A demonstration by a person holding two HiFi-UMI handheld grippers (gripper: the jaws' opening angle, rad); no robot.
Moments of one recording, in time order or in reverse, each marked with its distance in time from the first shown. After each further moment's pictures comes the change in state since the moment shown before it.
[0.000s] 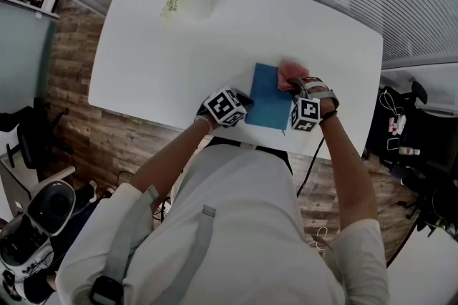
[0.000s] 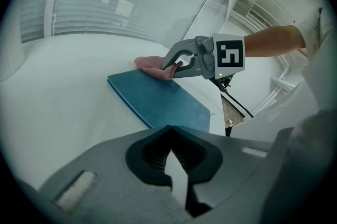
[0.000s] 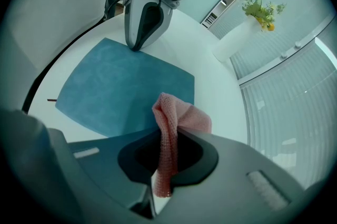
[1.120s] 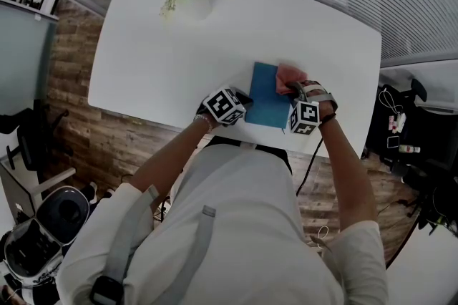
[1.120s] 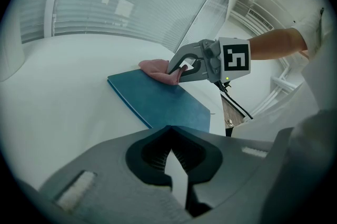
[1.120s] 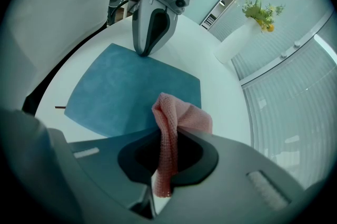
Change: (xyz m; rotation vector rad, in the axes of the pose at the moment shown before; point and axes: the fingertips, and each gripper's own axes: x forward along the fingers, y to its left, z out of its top) left arm 0.000 0.000 0.000 0.001 0.000 0.001; right arm -0.013 0.015 0.012 0.028 -0.031 0.034
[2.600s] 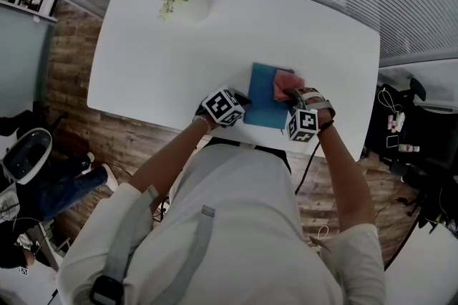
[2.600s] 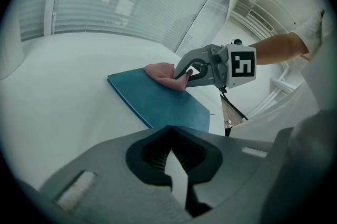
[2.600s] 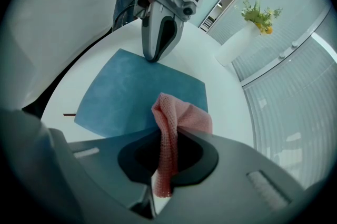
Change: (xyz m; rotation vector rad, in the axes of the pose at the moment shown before) left arm -0.001 0.001 -0.001 -0.008 0.006 -0.008; right arm -0.003 0.020 0.001 0.020 -0.022 -0.015
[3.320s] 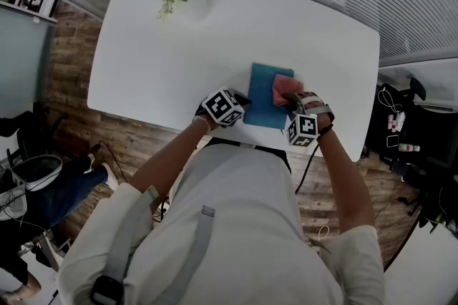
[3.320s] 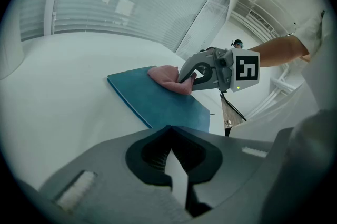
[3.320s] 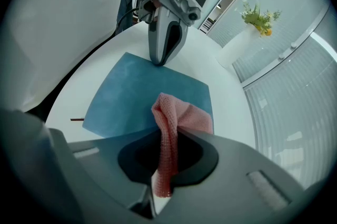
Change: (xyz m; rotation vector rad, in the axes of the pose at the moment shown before) left arm 0.000 -0.001 0.001 -0.002 0.000 -0.001; right arm -0.007 0.013 0.004 0.008 -0.018 0.000
